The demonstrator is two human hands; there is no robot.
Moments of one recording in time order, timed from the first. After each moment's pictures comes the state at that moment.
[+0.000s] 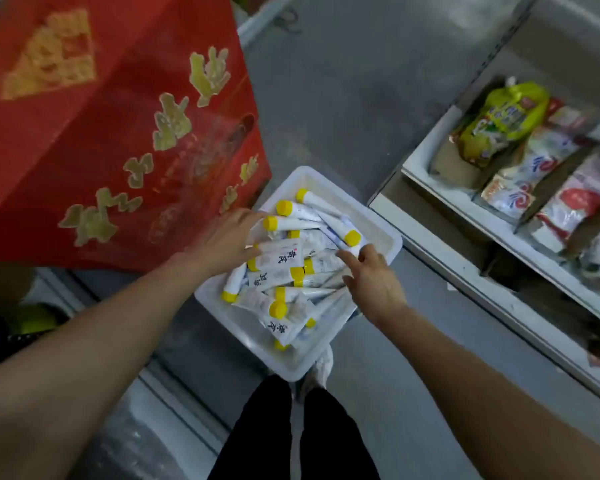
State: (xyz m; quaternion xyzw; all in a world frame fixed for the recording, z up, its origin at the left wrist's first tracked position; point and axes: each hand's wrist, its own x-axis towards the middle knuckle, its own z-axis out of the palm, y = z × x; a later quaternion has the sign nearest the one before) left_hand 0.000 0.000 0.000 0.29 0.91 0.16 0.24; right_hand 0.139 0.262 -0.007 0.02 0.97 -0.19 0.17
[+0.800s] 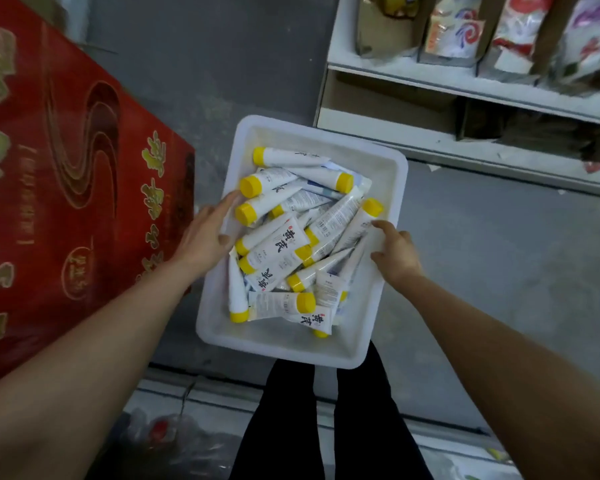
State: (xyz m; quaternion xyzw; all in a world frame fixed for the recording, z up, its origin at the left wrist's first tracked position) left_hand -0.004 0.029 -0.065 0.29 0.88 0.15 0.35; right_hand 0.235 0.263 -0.089 0.49 0.76 -0.37 0.20
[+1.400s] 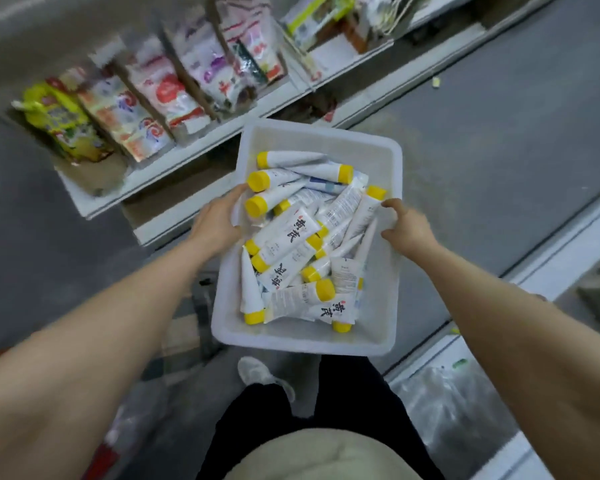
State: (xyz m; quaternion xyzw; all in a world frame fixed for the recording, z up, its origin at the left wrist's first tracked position) left_hand 0.276 0.378 0.081 0.62 0.70 0.04 0.34; right_hand 0.611 0.392 0.070 0.73 0.60 -0.32 0.04
